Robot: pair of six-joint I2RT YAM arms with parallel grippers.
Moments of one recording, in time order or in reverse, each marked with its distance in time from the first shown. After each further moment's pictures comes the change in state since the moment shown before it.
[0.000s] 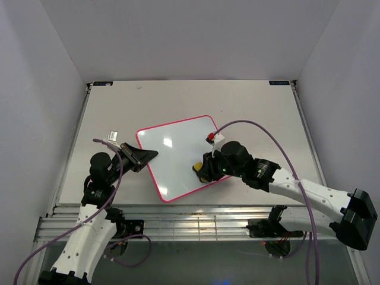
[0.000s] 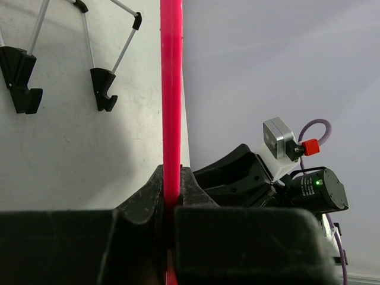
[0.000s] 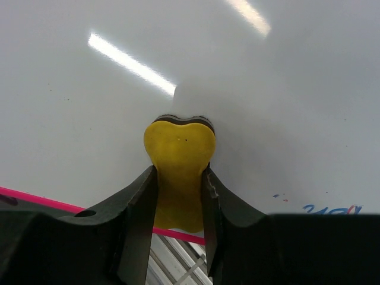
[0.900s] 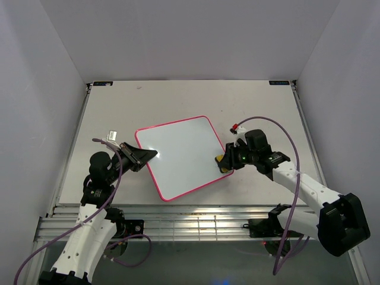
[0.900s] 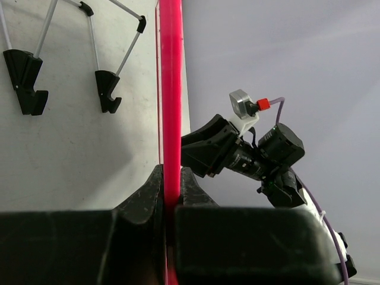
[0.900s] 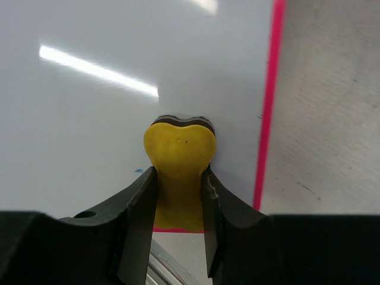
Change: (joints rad) left arm 0.006 0.002 0.013 -0.021 -0.008 0.013; right arm -0.507 0.048 -0.130 0.017 -0.300 -0.160
